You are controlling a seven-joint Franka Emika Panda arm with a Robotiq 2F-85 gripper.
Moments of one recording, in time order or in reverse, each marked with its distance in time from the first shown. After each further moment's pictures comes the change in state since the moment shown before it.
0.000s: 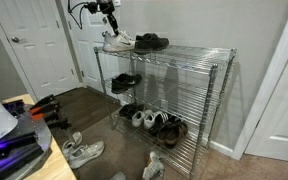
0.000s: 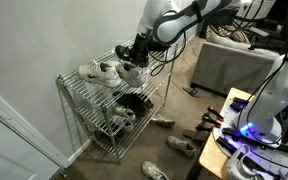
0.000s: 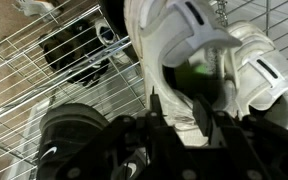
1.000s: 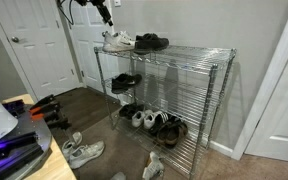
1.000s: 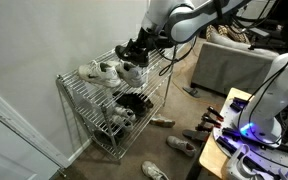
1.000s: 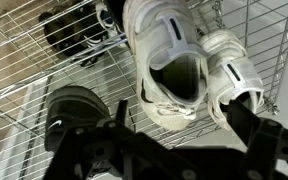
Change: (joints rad) arm 0.061 -0.151 -0.013 -0.108 -0.144 0.018 0.091
